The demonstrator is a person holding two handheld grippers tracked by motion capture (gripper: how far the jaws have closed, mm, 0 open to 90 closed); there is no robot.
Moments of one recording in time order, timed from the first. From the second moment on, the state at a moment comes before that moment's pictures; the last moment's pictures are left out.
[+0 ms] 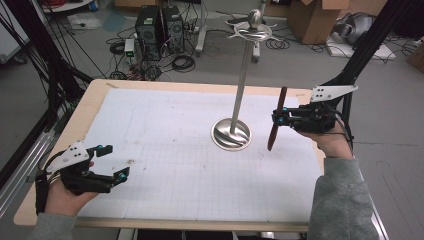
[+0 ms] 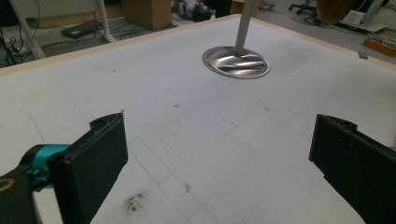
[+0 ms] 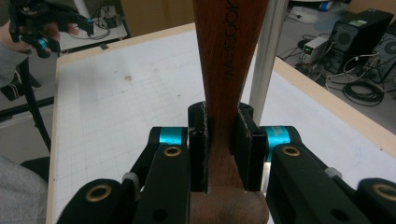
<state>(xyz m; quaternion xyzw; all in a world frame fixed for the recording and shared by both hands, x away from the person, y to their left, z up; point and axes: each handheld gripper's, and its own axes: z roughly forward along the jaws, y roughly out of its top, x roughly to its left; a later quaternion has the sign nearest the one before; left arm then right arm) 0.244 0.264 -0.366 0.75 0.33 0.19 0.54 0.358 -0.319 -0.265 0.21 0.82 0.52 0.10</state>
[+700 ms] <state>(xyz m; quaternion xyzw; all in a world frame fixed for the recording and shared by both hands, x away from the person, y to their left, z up) 0.247 0.266 -0.368 0.75 0.34 0.18 0.55 0.377 -0.314 -0.247 0.22 0.82 0.51 0.12</state>
